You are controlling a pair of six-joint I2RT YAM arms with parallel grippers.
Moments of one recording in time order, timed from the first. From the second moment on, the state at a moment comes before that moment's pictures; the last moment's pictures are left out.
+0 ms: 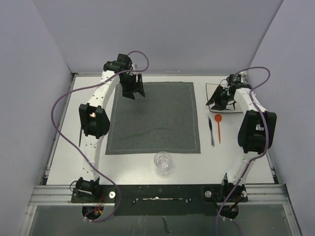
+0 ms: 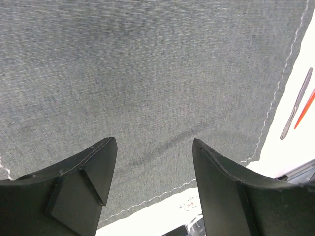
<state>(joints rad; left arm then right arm) -0.27 2.41 2.47 -1.23 0.31 -0.37 -0.08 1.98 1.57 -0.74 -0.29 0.47</state>
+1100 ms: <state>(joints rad) -0.27 1.70 1.65 -0.67 0.15 -0.28 -0.48 1.60 0.77 0.04 -0.47 0.84</state>
